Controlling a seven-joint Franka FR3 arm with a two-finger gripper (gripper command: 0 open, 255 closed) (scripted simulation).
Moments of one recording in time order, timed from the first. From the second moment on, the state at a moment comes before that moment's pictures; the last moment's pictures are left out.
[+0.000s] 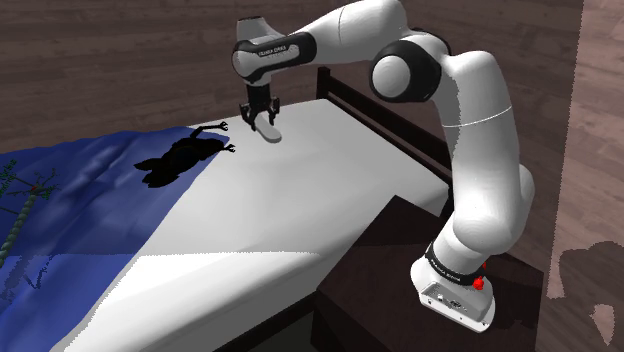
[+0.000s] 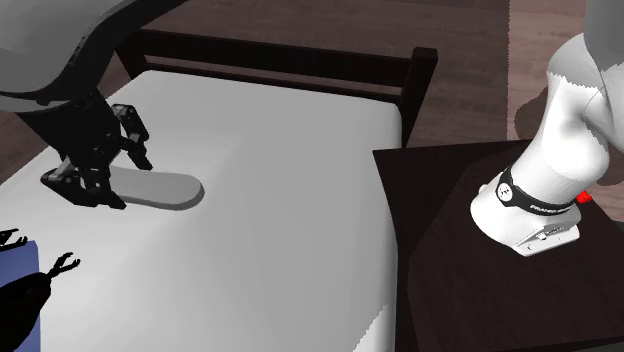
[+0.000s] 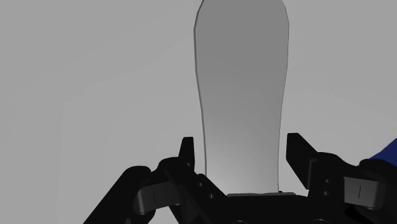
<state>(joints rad) -0.03 0.61 0.07 -1.30 -0.06 1.92 0.29</state>
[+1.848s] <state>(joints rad) -0.03 0.77 0.06 -1.43 -0.07 2.20 0.30</state>
